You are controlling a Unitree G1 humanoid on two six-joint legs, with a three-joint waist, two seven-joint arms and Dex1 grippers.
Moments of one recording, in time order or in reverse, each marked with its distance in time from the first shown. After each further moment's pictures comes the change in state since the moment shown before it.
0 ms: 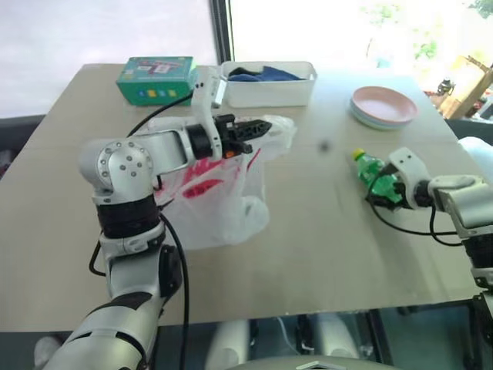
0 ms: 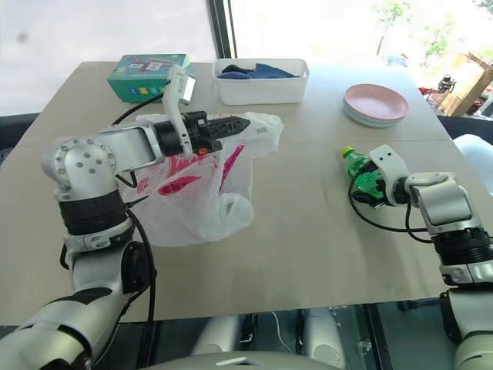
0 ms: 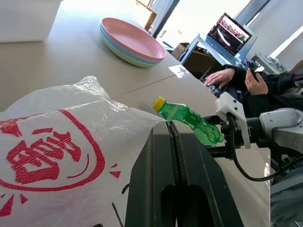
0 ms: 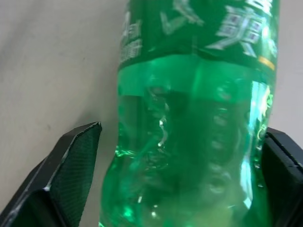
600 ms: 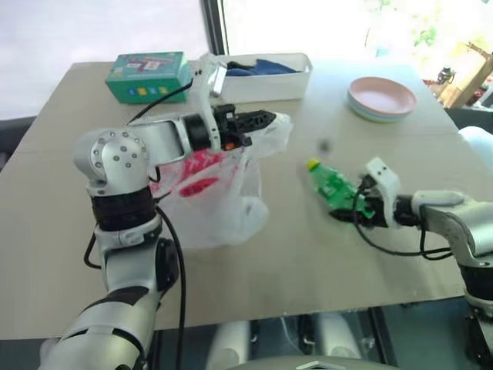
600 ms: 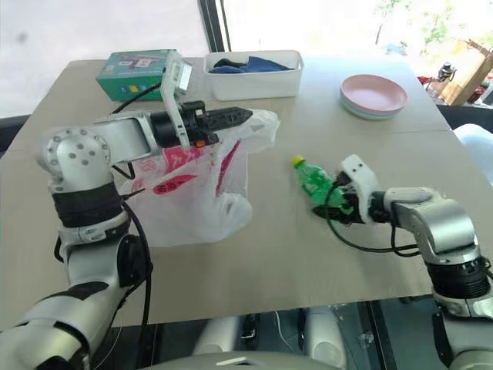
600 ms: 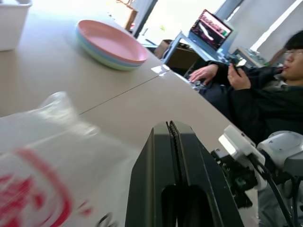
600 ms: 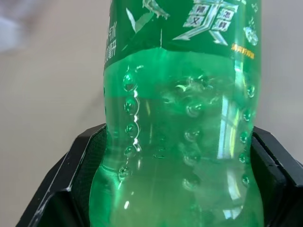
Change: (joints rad) left arm -0.072 0.050 0.001 0.041 -0.072 0.000 -0.087; right arm 0.091 0.156 -0.043 -0.576 0.306 0.252 0.009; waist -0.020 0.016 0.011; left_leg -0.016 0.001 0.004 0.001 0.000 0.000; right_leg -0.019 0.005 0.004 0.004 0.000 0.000
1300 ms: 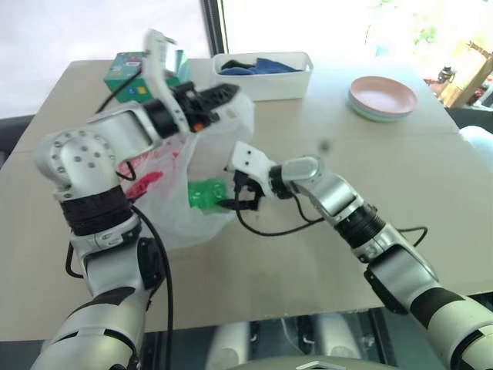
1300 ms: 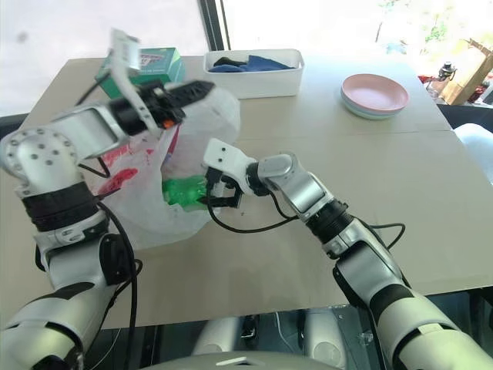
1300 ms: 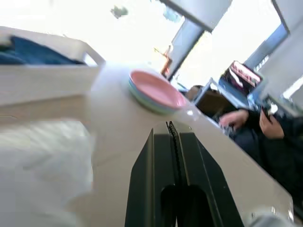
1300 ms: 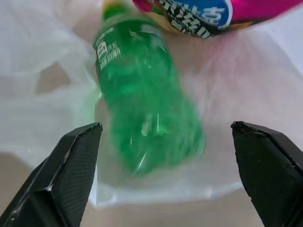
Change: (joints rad) left arm 0.015 0.054 0.202 0.033 -0.032 -0.128 0.161; right arm -0.398 0.463 0.438 0.755 -0.317 -0.828 0.097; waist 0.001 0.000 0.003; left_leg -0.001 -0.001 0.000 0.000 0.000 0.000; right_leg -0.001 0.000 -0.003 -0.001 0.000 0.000
